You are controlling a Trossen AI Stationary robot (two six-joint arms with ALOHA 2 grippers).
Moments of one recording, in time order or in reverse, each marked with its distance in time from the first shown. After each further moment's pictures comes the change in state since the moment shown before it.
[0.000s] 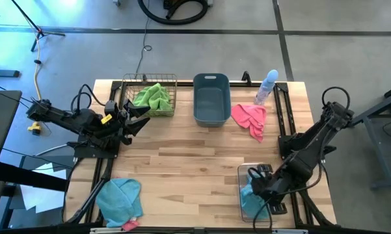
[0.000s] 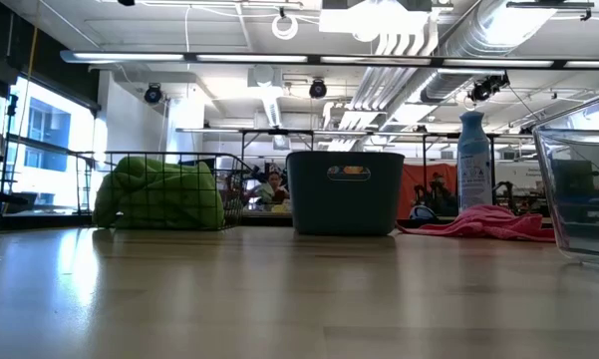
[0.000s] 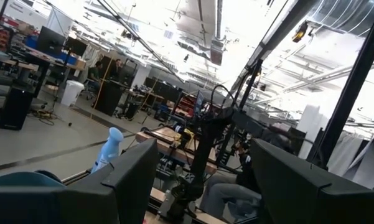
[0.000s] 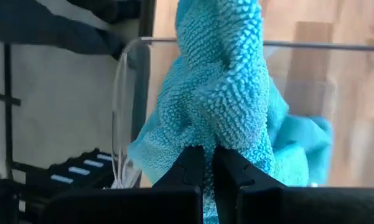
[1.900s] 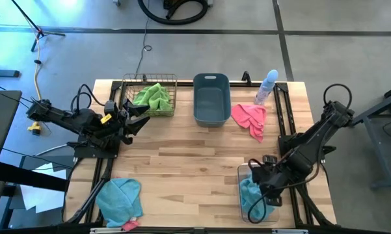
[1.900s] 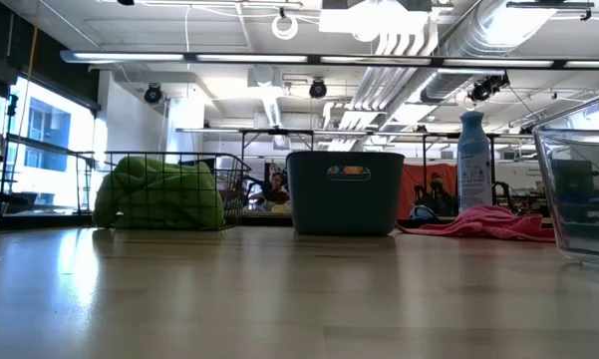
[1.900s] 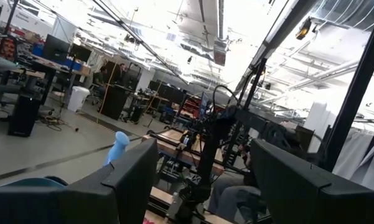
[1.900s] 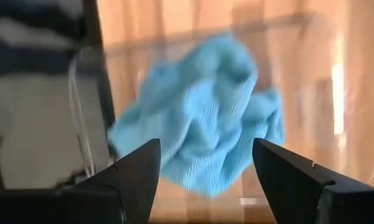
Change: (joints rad) left arm 0.000 0.000 0.000 0.006 -0.014 0.045; right arm -0.043 -0.016 0.064 -0.185 0.067 0.160
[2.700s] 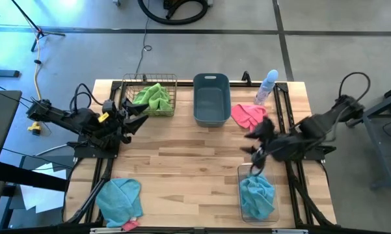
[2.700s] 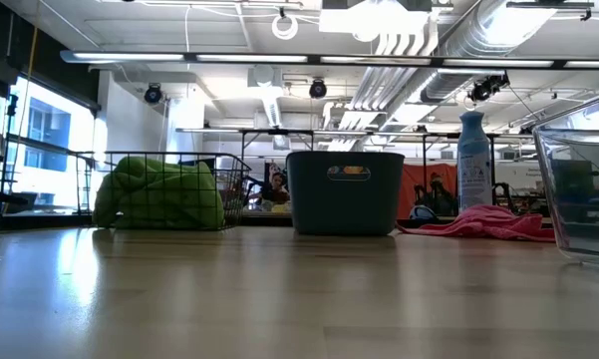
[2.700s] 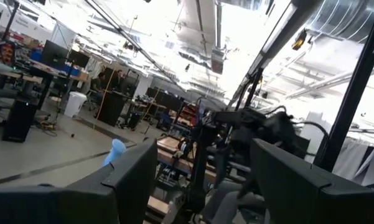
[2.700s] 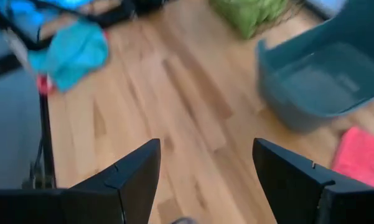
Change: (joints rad) left arm 0.000 0.000 0.000 0.046 0.002 0.007; right arm -0.214 -0.252 0.011 0.148 0.557 -0.049
